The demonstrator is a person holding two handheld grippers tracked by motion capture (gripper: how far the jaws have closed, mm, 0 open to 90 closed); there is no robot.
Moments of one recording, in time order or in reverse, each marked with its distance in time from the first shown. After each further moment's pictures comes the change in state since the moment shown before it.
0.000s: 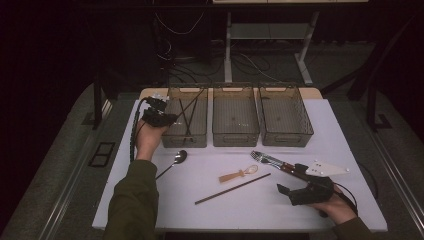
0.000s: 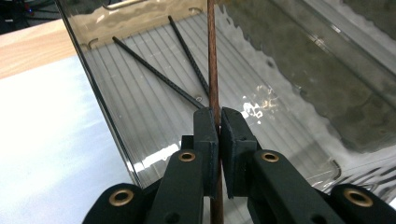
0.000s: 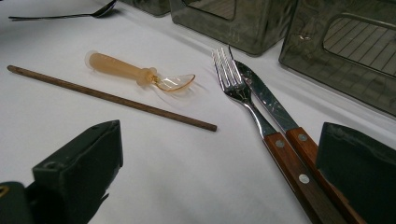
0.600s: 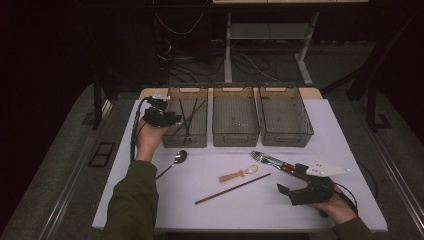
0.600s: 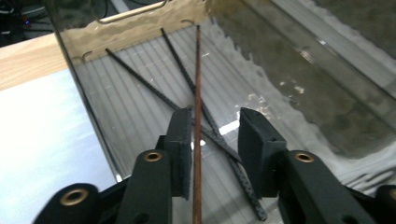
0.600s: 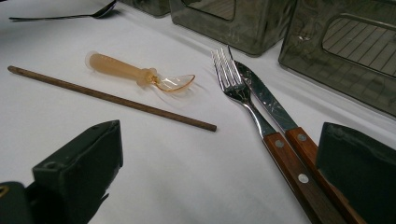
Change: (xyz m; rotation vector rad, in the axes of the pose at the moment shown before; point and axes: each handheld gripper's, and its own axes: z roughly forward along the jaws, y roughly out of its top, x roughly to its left) left arm -0.005 0.002 -0.004 -0.054 -0.035 0.014; right arm 0.000 0.000 -0.001 -0.002 0.000 0.003
